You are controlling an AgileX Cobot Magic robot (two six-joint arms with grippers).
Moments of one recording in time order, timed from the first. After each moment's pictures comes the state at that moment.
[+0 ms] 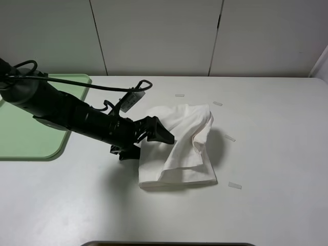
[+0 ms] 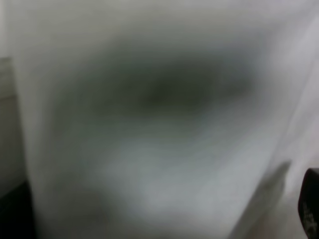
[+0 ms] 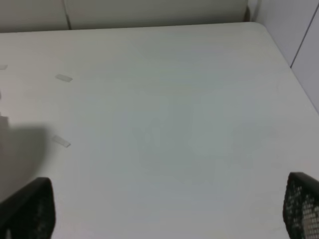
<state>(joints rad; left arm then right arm) -0.43 2.07 -0.84 -1.74 0.58 1.24 -0.09 0.00 -0.50 -0.03 1.02 -0.03</state>
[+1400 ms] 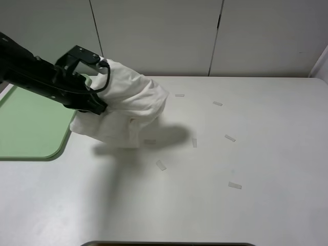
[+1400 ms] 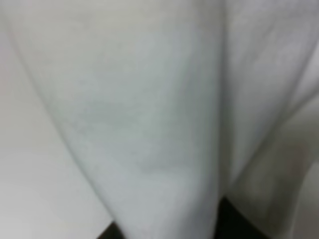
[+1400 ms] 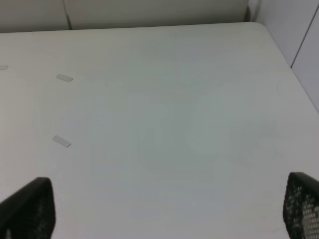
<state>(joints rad) -0.27 1.74 -0.86 -1.00 0.25 1.26 -0.09 0.00 -0.50 -0.02 1.02 -0.03</state>
